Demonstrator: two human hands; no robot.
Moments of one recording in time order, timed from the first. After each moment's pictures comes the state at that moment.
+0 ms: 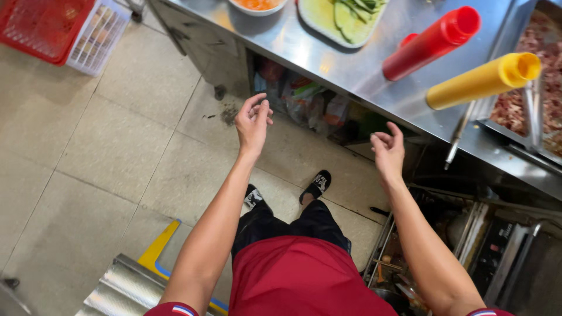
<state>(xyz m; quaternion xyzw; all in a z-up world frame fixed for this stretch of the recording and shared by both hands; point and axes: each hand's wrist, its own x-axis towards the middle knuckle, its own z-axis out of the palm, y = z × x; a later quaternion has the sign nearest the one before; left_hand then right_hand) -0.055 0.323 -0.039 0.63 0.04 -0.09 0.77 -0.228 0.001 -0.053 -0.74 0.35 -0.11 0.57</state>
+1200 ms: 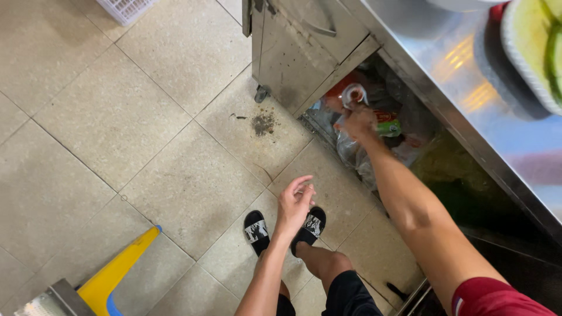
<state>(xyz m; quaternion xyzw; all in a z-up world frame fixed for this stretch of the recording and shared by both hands) -0.112 0.370 -0.272 0.60 0.22 -0.19 0.74 0.124 0.108 -0.427 -0.98 0.05 0.09 0.16</state>
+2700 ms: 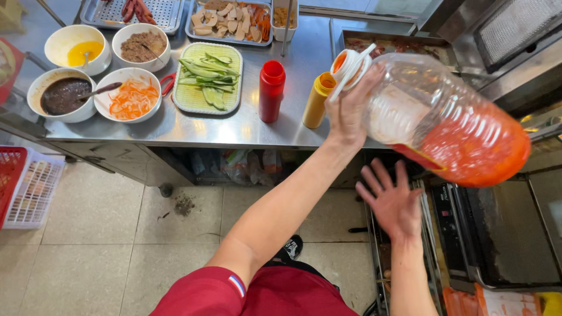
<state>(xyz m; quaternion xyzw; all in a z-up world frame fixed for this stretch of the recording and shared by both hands) -0.201 -0.061 0.230 0.16 -0.13 -0.32 0.93 -0.434 -0.070 0.108 -0.39 0.17 -0.31 0.85</state>
